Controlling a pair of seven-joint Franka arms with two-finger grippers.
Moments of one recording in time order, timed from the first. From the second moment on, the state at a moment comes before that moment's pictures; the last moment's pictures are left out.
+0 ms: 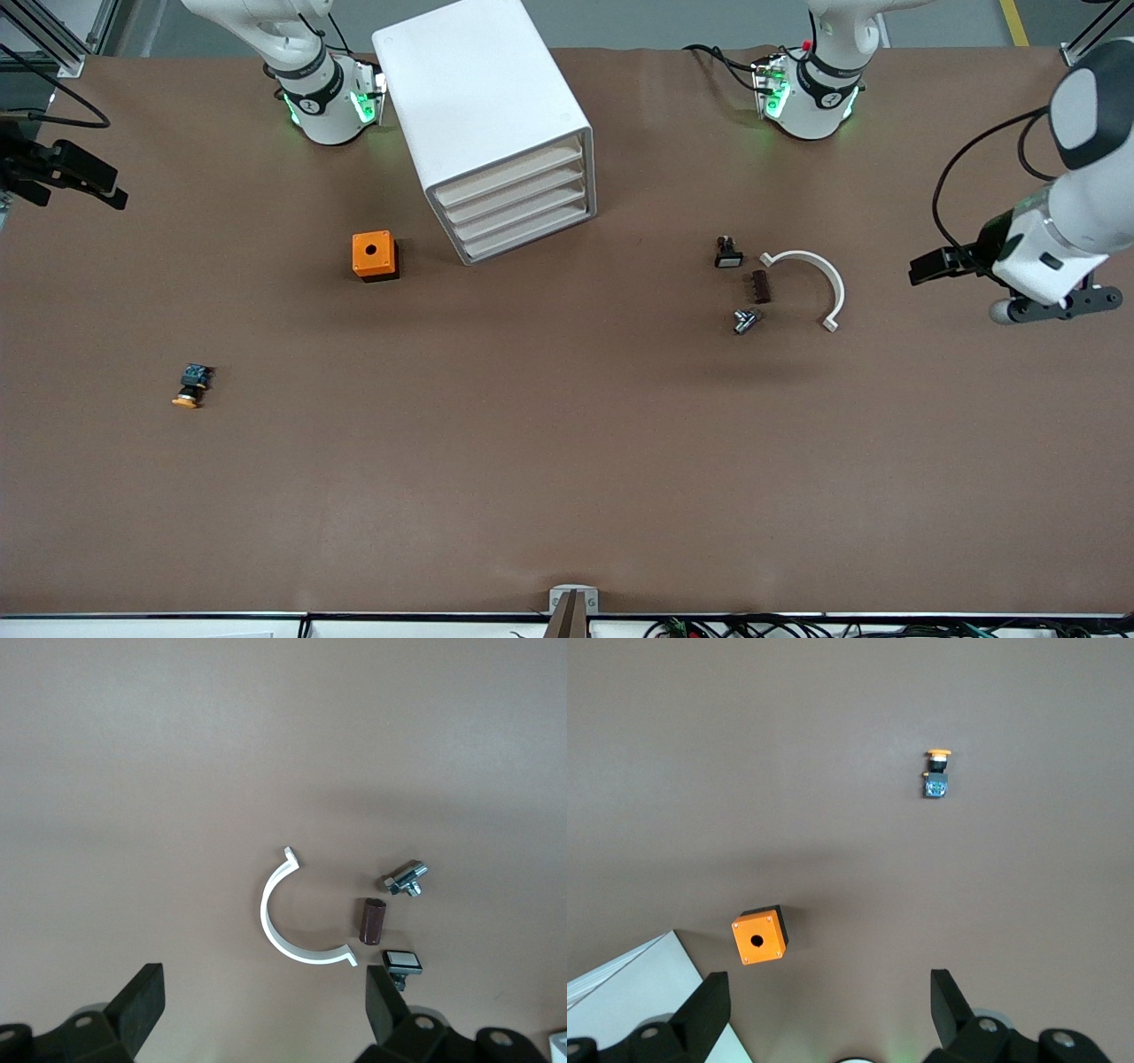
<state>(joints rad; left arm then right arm) 0.10 0.00 -0.13 -1.88 -0.01 1.77 -0.16 -0.03 -0.11 -0.04 -1.65 0.01 1.51 0.01</state>
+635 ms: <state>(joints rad) -0.01 -0.10 0.02 -1.86 -0.01 1.76 -0.07 -0.04 -0.11 -0.05 -1.65 0.01 1.52 0.01</state>
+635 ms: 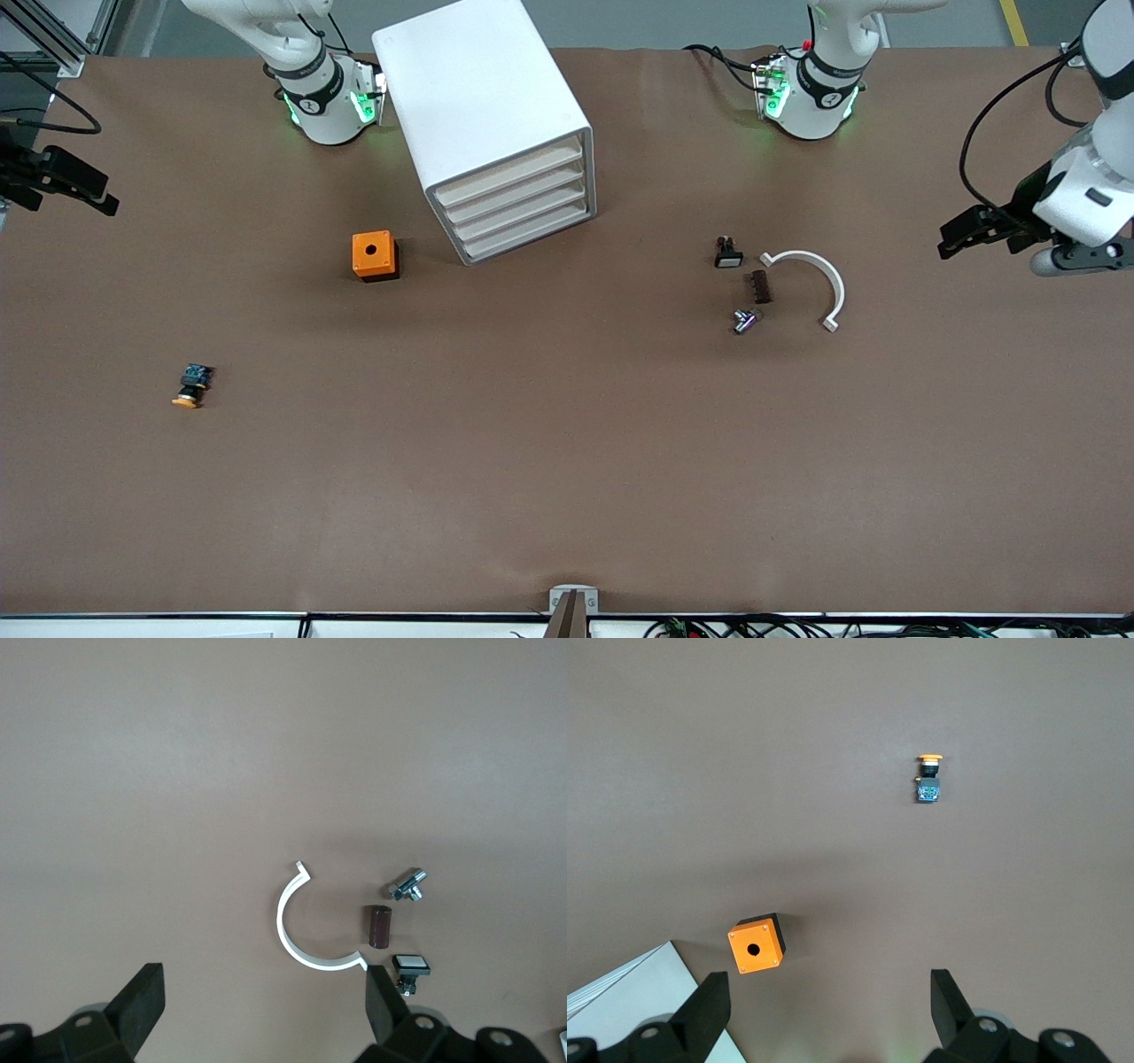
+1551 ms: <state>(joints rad) -0.03 -0.10 0.02 -1.68 -0.01 1.55 -0.07 -0.03 -0.12 -0.03 -1.64 0.03 1.51 -0.04</state>
